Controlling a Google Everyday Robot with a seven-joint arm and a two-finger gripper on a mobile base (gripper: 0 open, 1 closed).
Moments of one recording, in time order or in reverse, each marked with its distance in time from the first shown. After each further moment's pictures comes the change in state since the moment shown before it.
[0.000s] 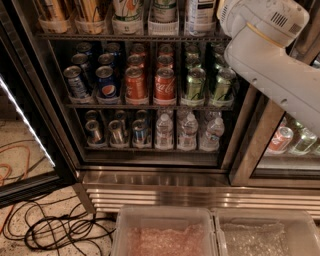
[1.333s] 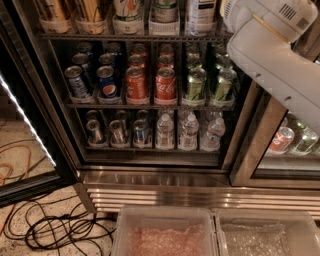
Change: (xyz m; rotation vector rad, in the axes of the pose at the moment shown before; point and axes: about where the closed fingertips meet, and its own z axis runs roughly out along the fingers) arm -0.013 -0.009 -0.007 0.022 0.000 -0.025
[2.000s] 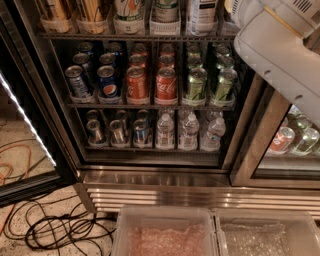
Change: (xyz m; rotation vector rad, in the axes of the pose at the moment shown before) arm -0.011 -0.011 -0.013 0.021 0.001 -0.018
